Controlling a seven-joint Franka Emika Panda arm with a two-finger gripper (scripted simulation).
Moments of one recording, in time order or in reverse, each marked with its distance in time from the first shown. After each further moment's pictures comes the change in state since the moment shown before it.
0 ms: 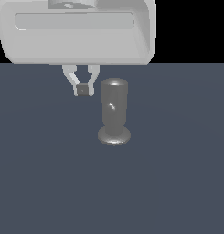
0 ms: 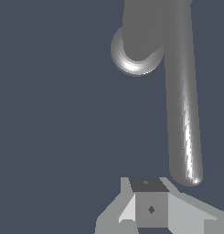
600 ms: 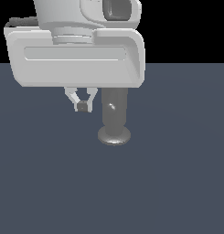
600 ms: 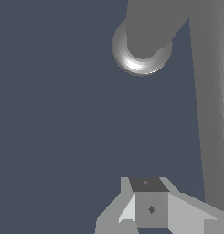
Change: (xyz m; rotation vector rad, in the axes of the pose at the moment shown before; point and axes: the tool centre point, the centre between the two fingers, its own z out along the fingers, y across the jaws) arm 0.010 -0.007 0.033 -0.003 0.007 0.010
